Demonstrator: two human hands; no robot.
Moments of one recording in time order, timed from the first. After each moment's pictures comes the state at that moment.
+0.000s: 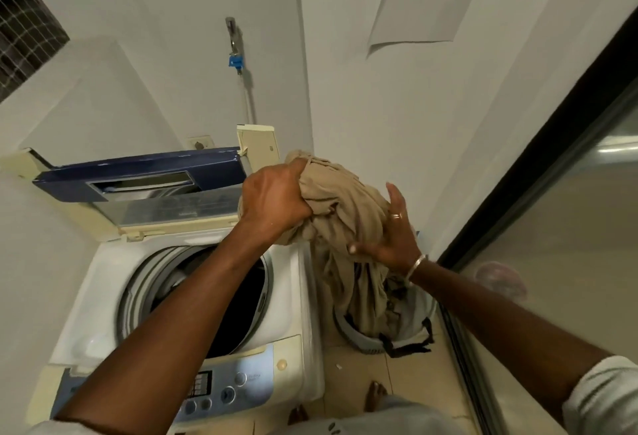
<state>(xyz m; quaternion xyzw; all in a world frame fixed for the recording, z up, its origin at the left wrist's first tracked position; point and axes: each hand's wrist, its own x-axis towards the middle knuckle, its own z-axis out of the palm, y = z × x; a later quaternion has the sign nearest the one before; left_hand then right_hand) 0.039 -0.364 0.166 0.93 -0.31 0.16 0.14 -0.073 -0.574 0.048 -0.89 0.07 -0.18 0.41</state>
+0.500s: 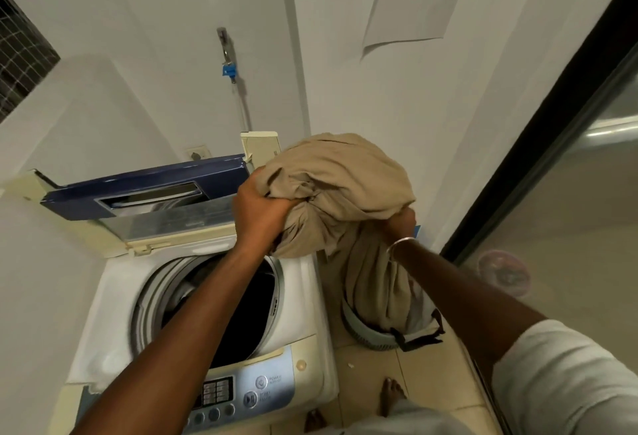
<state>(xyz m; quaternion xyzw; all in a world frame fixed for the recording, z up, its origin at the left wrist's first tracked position) 0.033 -0.331 0.167 0.84 -0.10 0.04 0.53 -0.031 -0.561 0.037 -0.69 0.44 -0.17 0.55</state>
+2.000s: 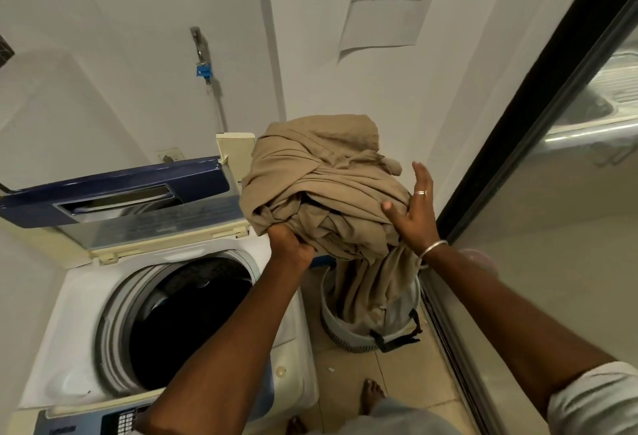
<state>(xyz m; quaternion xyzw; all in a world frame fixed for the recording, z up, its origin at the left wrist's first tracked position) 0.008 -0.406 0.088 0.30 0.16 -0.24 0.91 -0.089 -0.617 0.067 -0.84 0.20 -0.28 0.41</state>
